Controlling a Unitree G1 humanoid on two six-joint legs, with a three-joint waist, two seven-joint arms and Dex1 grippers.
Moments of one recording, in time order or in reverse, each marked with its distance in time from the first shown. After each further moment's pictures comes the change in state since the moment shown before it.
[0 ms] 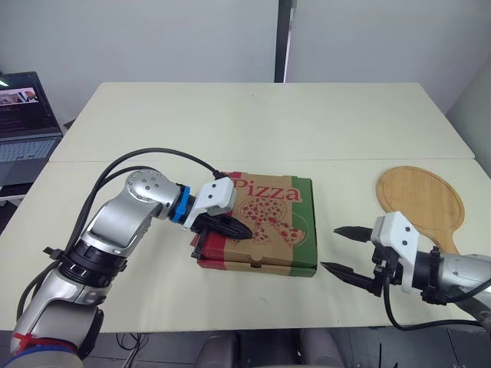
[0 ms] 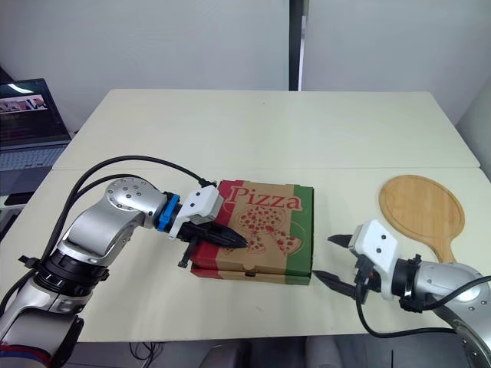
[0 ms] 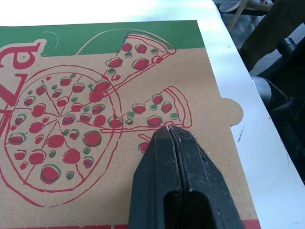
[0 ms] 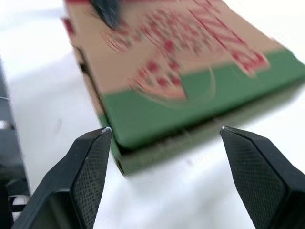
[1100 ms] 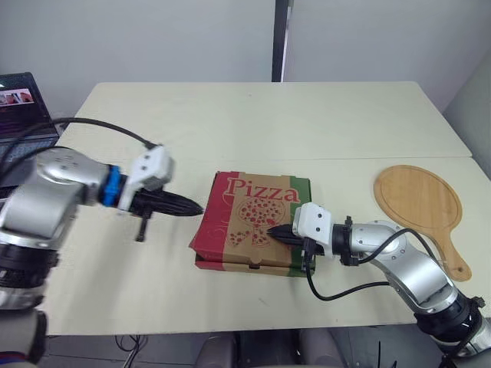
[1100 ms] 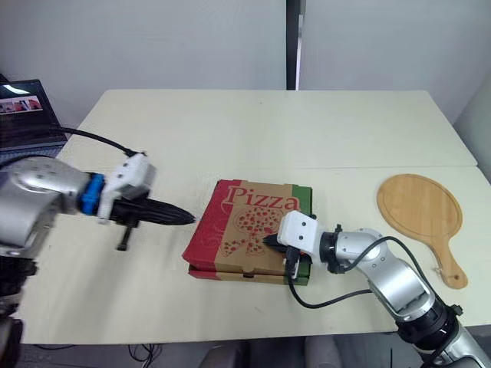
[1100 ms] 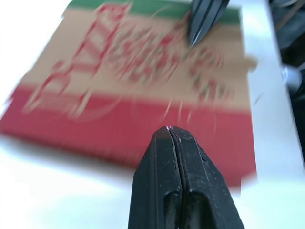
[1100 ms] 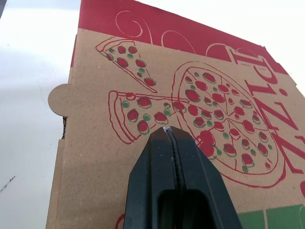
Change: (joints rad) left arm 0.073 0.319 0.248 0.066 -0.083 0.027 -0.078; right arm -0.479 0.235 0.576 0.314 -0.370 -0.249 0.061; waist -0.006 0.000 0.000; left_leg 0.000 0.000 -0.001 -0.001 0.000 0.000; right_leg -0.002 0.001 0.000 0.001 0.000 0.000
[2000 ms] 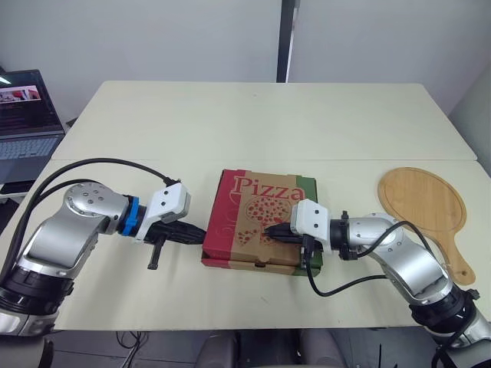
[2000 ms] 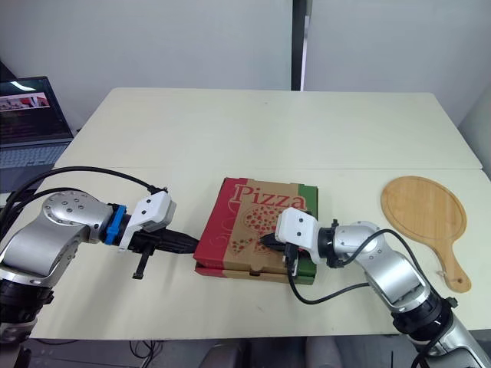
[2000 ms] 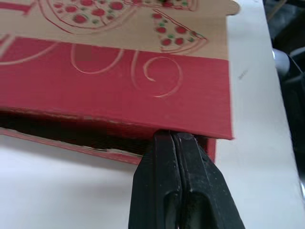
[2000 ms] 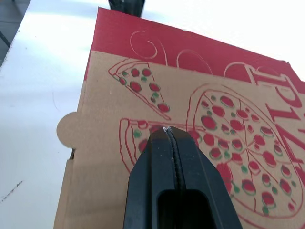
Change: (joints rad) left arm 0.147 -0.115 -0.047 -0.111 0.046 -0.018 0.103; right arm -0.050 0.024 0.000 0.045 -0.008 -0.008 0.074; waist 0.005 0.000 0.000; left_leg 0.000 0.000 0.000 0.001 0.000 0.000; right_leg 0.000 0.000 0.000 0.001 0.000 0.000
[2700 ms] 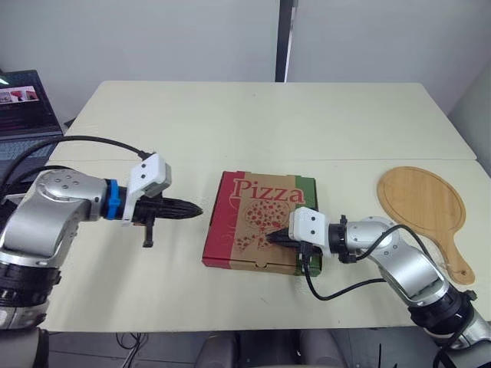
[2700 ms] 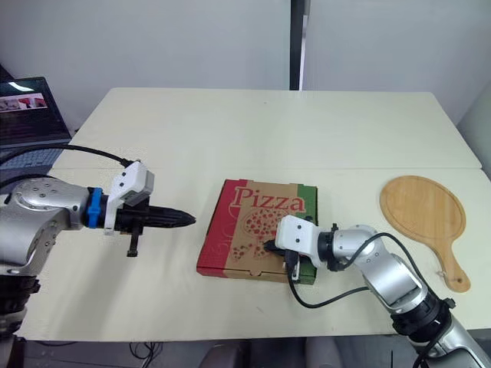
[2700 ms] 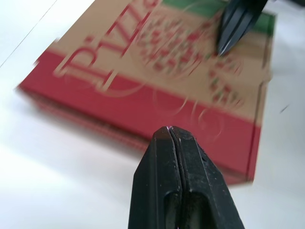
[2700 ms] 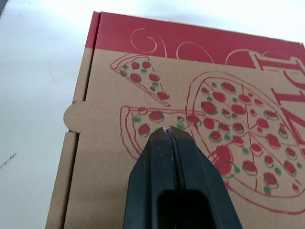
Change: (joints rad) left arm -0.026 -0.029 0.086 -0.024 -0.070 0.113 0.116; right arm 0.022 -0.013 0.038 0.039 -0.093 -0.046 0.020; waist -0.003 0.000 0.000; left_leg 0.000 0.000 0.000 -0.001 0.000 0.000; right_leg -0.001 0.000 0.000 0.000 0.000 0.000
